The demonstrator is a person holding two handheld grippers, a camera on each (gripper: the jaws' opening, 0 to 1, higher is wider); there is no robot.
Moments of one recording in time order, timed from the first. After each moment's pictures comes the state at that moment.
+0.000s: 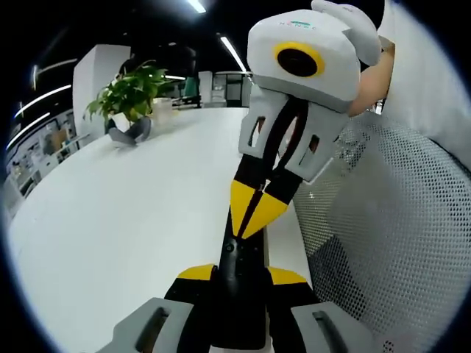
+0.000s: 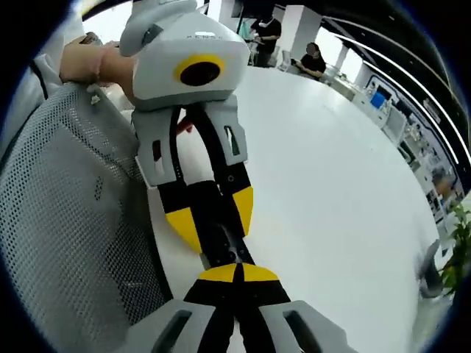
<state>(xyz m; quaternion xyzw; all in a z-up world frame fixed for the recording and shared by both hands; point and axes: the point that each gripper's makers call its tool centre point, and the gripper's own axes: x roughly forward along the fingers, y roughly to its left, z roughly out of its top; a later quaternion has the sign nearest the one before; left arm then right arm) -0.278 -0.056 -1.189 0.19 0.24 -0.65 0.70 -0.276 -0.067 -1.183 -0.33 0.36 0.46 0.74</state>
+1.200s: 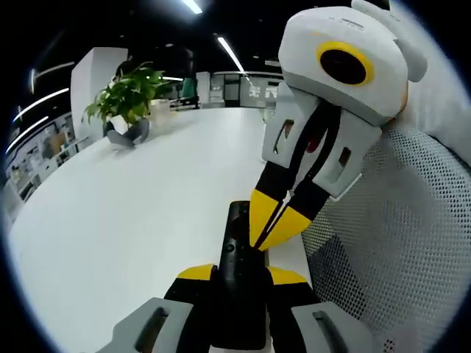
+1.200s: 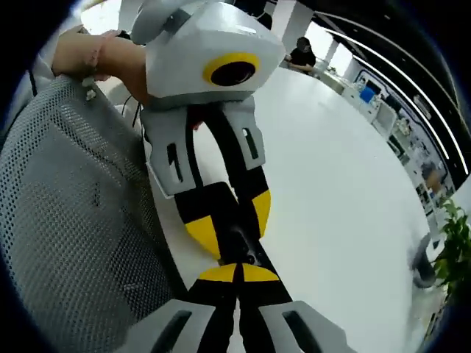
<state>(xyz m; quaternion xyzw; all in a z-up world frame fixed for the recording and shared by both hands) -0.279 -0.056 -1.190 0.20 0.24 -0.65 0.69 -0.290 -0.057 -1.185 -0.35 0.37 0.43 0.75</state>
